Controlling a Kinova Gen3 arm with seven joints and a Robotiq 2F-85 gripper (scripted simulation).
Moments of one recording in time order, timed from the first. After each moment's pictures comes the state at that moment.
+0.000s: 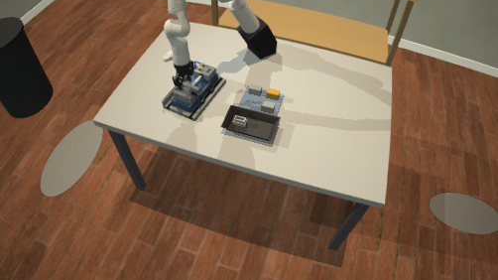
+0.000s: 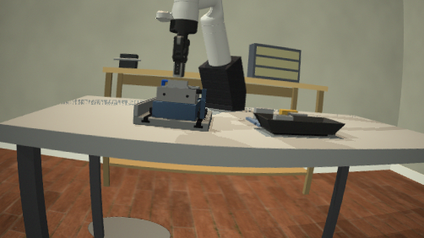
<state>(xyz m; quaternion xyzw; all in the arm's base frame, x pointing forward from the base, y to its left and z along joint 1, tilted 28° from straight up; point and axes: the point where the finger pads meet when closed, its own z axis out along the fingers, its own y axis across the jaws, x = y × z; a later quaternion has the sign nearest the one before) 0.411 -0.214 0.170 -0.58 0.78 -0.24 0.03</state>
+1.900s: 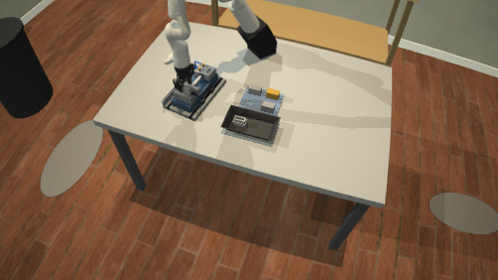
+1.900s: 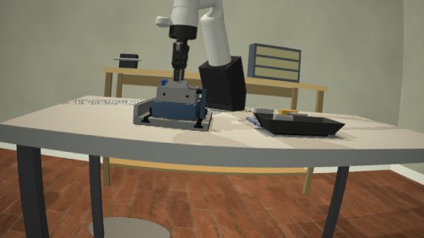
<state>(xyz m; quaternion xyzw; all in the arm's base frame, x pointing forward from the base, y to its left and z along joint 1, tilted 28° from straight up) 0.416 -0.219 0.155 -0.58 0.78 -0.24 0.03</state>
